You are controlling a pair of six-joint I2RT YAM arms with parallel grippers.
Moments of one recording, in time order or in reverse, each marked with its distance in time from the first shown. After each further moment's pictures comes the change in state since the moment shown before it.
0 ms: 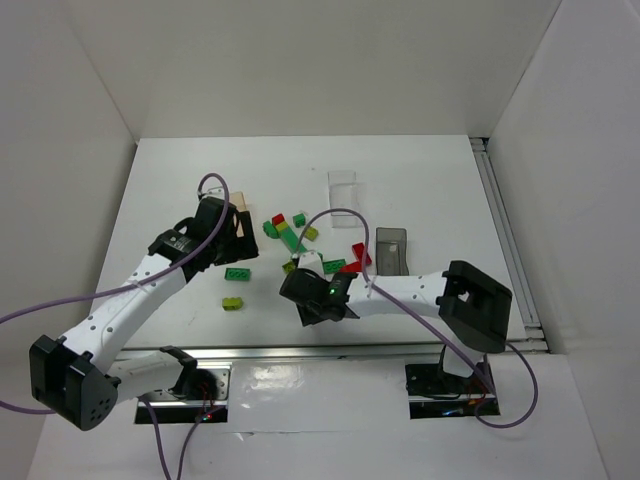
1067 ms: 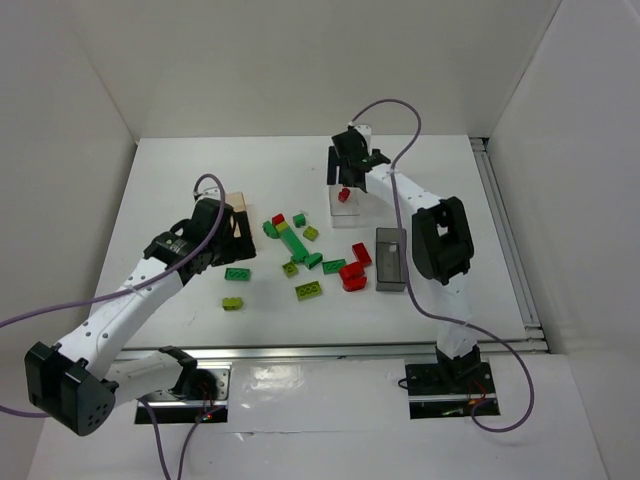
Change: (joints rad) left arm 0.000 -0.030 0.000 -0.017 -0.020 -0.004; right arm -0.720 0.513 0.840 0.000 0.081 -0.363
